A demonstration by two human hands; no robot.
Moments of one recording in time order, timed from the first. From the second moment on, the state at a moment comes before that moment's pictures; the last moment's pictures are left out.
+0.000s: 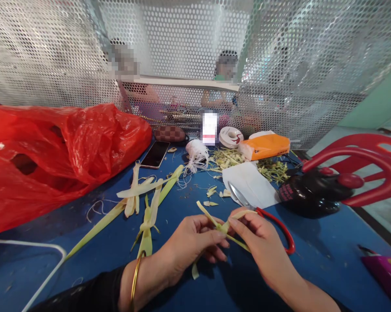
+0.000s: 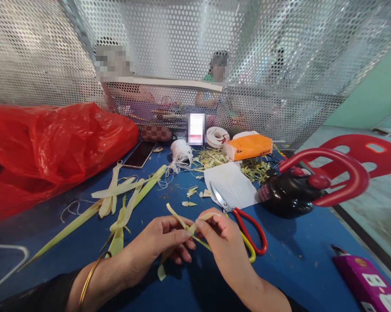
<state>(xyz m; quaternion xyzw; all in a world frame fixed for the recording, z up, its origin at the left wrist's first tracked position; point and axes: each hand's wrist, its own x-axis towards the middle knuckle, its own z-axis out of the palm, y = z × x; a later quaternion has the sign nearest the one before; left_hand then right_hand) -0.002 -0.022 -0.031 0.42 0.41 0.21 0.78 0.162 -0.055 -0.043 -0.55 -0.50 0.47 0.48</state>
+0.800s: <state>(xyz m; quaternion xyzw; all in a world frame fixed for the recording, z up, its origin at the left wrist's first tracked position) -0.004 -0.035 -0.038 0.67 0.39 0.08 0.64 0.160 -0.062 -0.026 -0.52 -0.69 0.41 0.30</state>
